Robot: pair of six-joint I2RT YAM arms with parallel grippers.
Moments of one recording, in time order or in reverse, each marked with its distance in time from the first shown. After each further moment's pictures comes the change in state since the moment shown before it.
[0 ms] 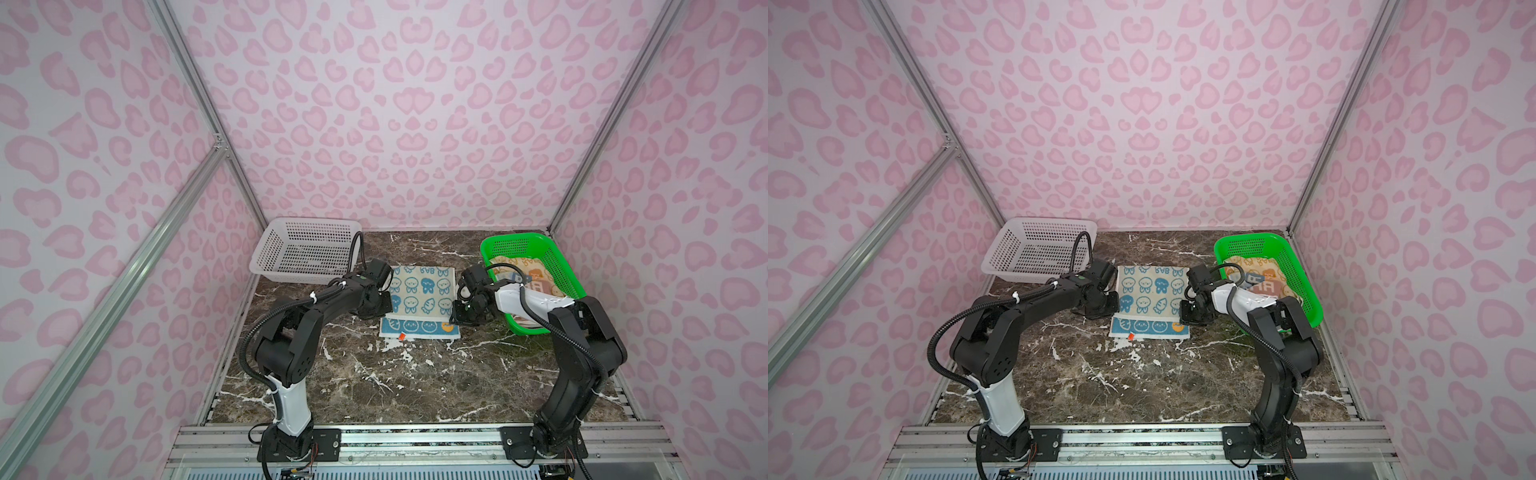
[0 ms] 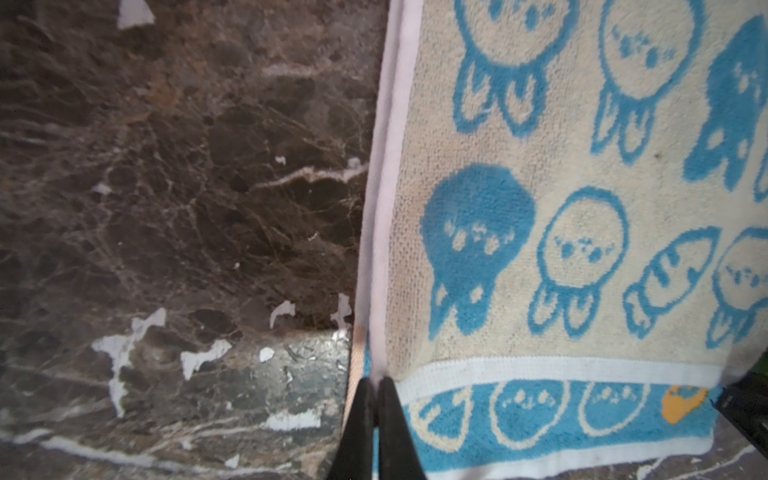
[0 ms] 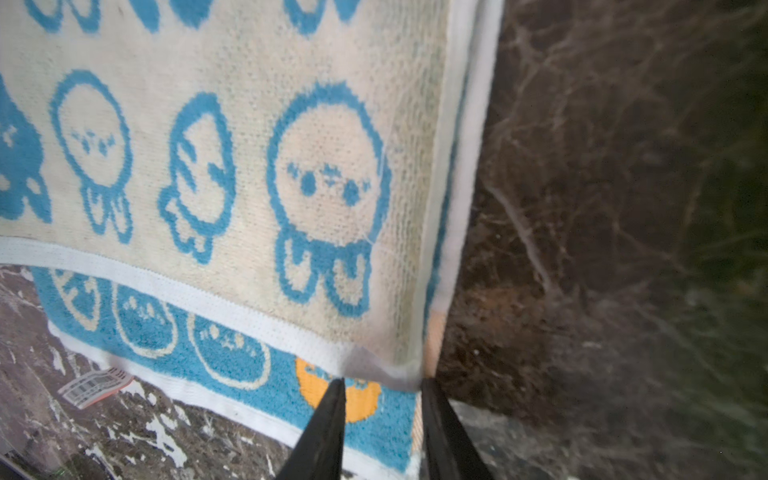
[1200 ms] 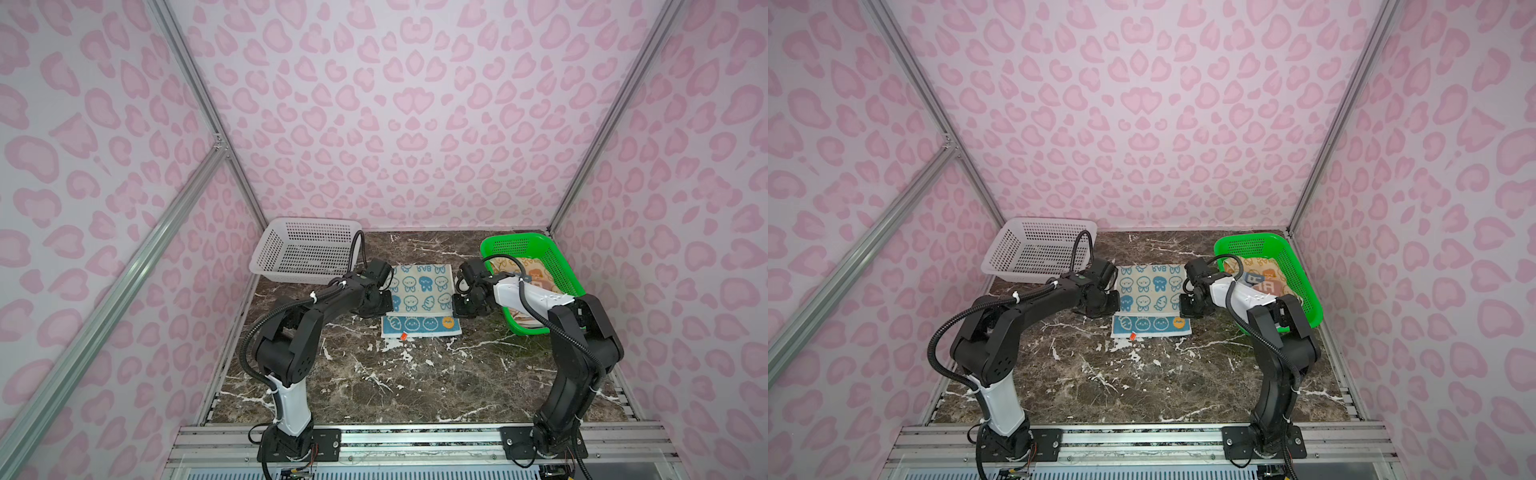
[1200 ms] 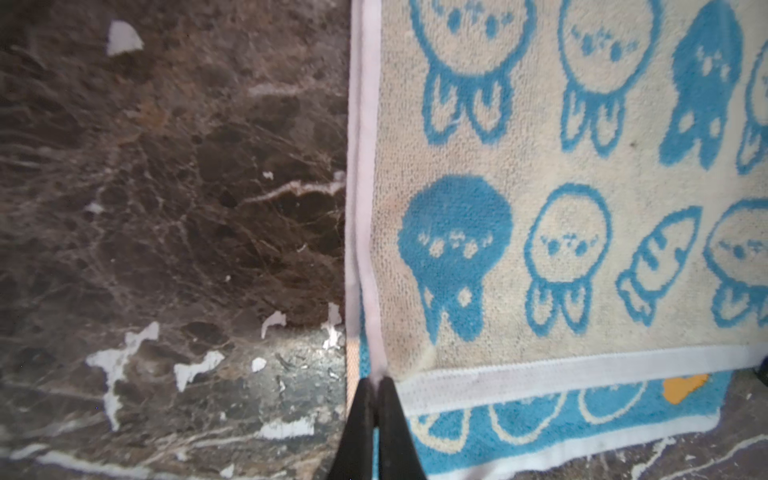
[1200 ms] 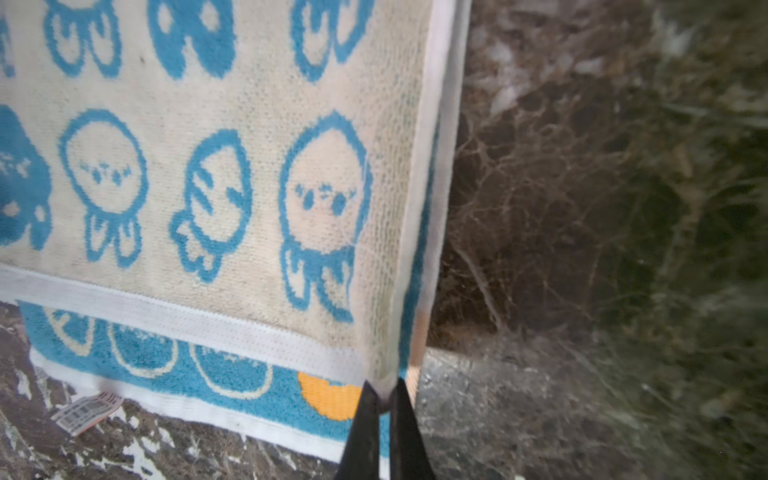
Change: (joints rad) left arm 0.011 -0.002 0.019 0.011 -0.003 0.025; right arm 0.007 0.010 0.102 -0.064 0.086 -0.066
